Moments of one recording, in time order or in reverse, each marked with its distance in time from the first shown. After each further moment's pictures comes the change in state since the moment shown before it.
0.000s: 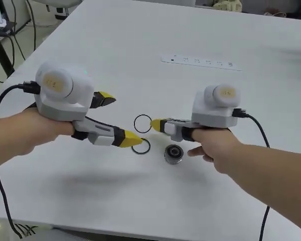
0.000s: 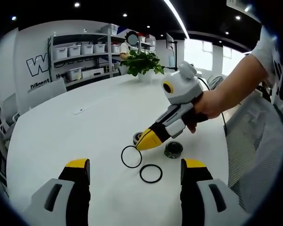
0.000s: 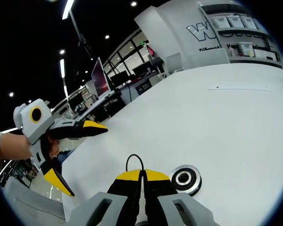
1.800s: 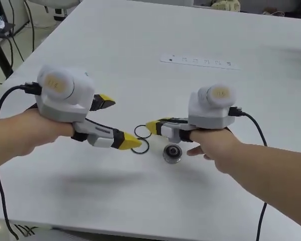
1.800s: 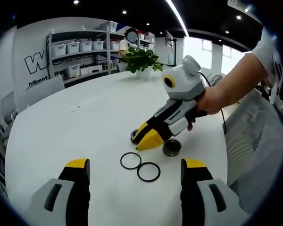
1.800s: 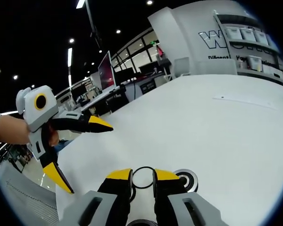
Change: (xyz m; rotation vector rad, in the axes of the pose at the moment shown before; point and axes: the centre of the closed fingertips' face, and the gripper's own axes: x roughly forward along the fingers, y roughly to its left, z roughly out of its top) left arm 0.004 -0.004 -0.004 -0.004 0.029 -0.017; right arm -0.002 -0.004 0.003 -0.128 0.011 -0.007
